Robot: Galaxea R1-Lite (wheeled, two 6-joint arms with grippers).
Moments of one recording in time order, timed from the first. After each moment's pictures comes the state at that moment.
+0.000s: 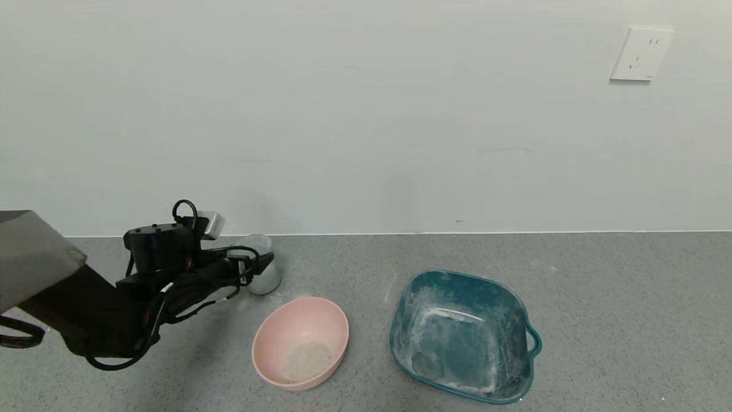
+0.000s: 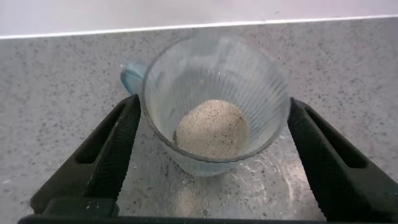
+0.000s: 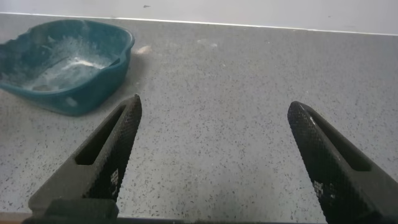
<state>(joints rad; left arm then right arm) 0.00 2.06 -0.74 -0.99 -0.14 0.01 0.00 0.00 0.00 0.00 0.00 -0.01</state>
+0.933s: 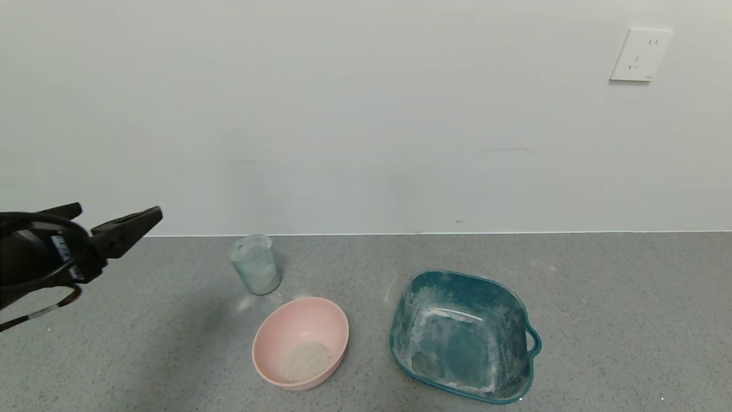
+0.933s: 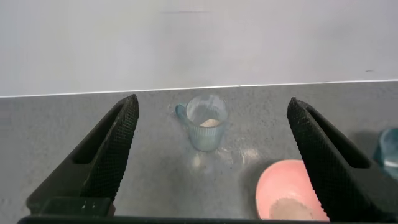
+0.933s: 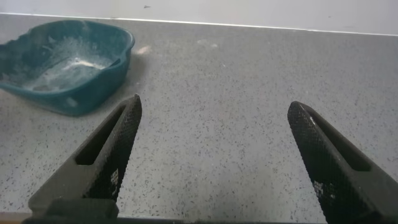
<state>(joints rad) 0.03 1.12 -0.62 -0.41 -0.08 0.02 0.00 0.00 0.00 0.00 0.00 -0.01</state>
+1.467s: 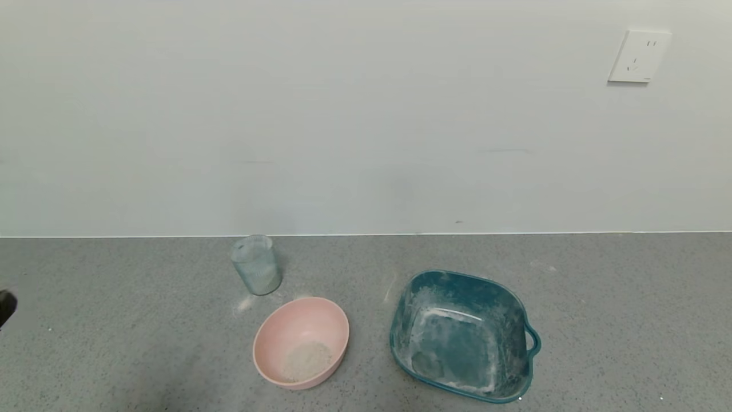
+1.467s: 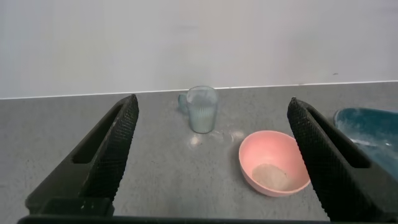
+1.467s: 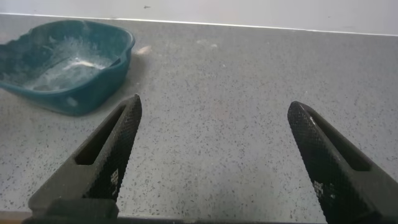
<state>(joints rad) 0.03 0.57 -0.54 -0.06 -0.08 0.01 0.00 0.00 0.00 0.00 0.00 -0.01</state>
